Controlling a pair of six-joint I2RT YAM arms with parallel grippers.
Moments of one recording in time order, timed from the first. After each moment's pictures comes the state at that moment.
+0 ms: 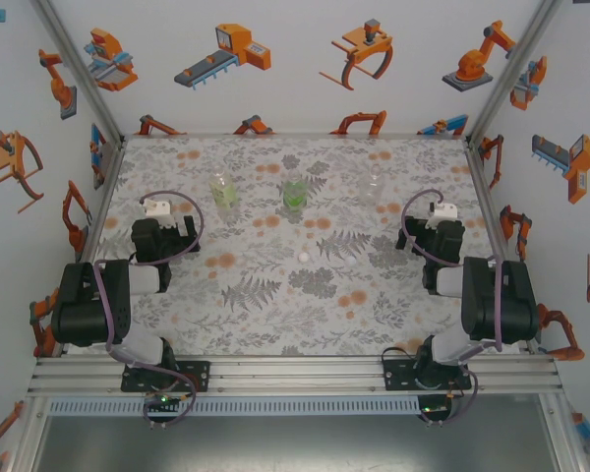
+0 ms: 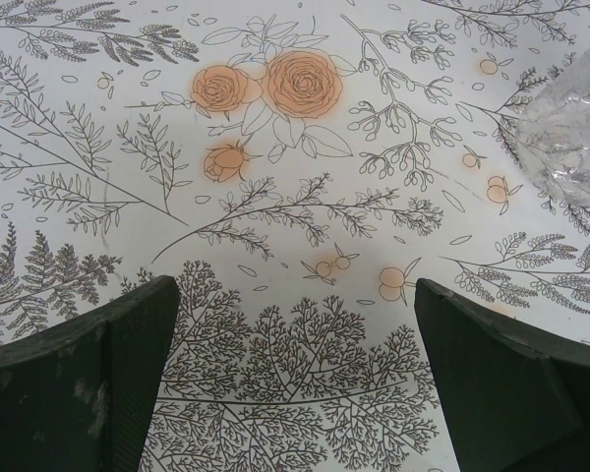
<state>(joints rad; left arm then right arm) 0.01 1.54 0.39 0.72 0.05 -0.02 -0.10 1.55 0.37 0.78 -0.09 0.04</state>
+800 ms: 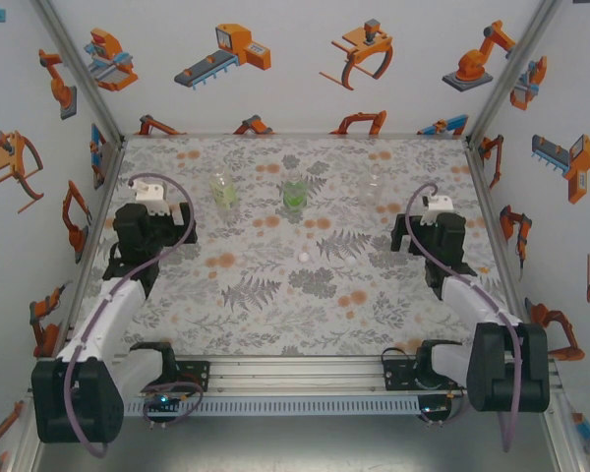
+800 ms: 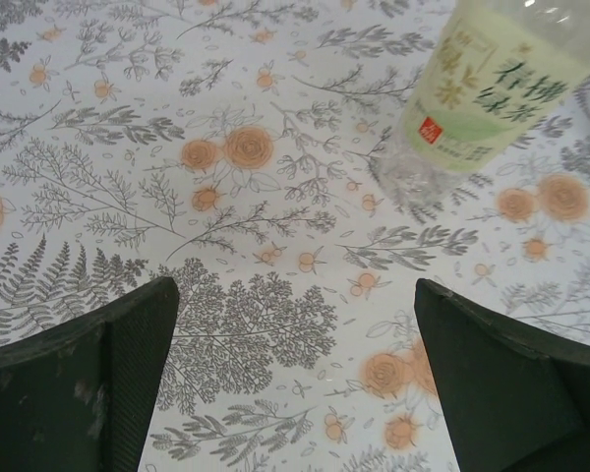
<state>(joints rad) -0.07 0.99 0.59 0.01 0.05 -0.01 0.01 1.16 0.46 0.23 -0.12 0.01</state>
